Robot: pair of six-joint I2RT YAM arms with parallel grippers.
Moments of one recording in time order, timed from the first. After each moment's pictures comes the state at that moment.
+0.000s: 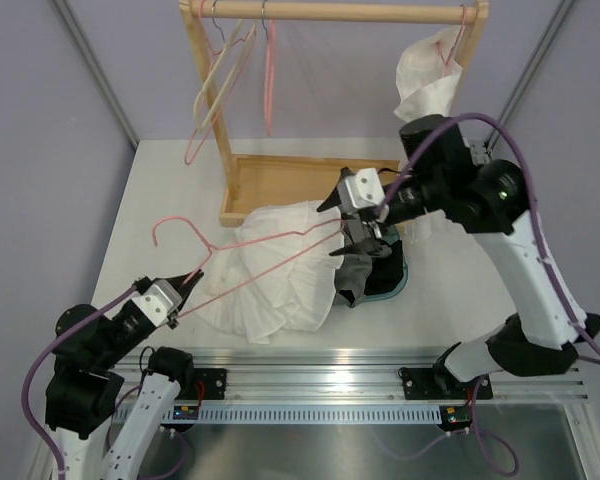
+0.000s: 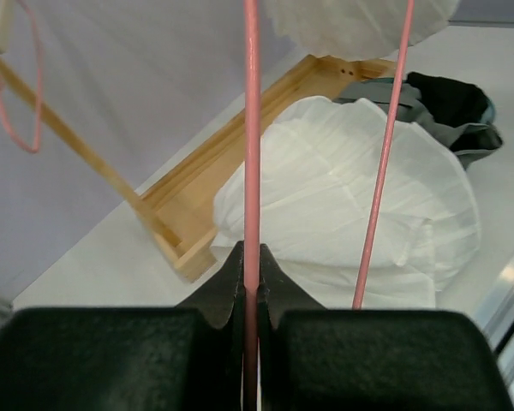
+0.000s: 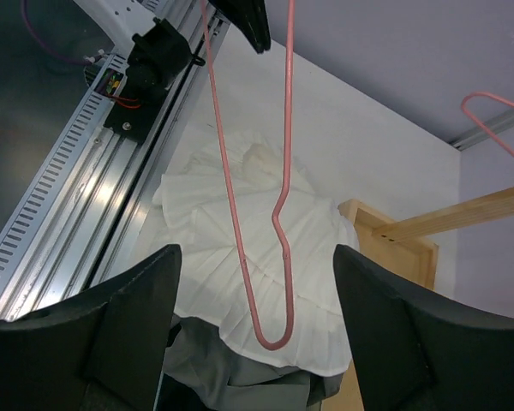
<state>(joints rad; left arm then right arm) -0.25 0.22 0.93 -0.72 0.49 0.37 0.71 1.50 2.13 -1.28 -0.88 -0.94</state>
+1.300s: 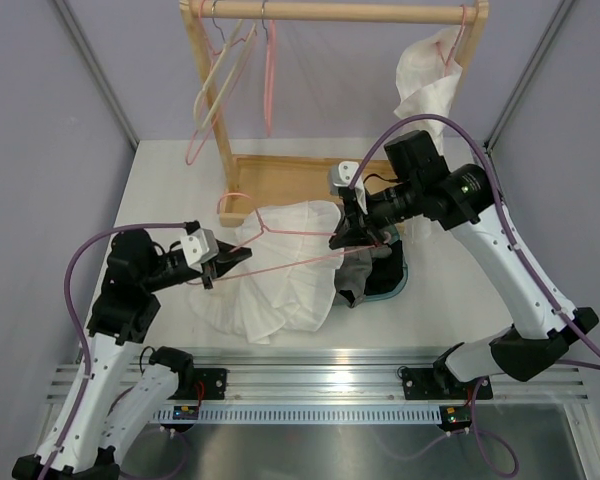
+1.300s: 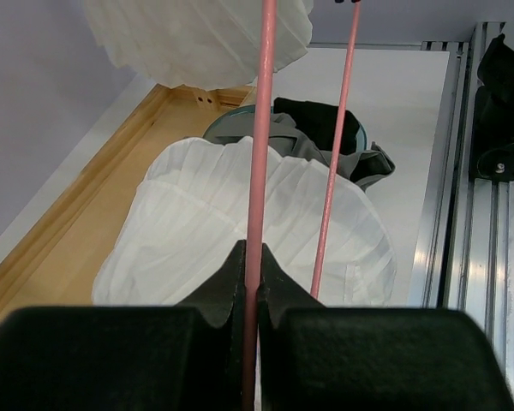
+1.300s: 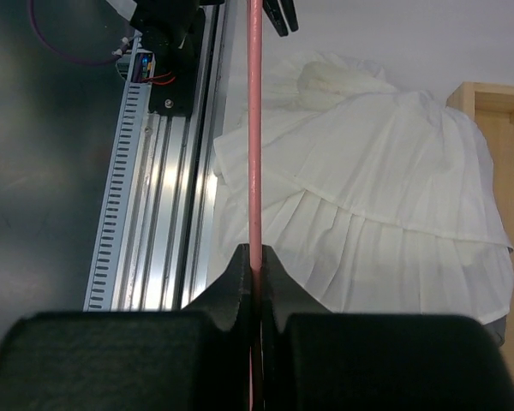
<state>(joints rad) -0.26 0.63 0.84 -0.36 0.90 0.31 0.62 1.43 1.81 -1.19 -0.88 -0.68</state>
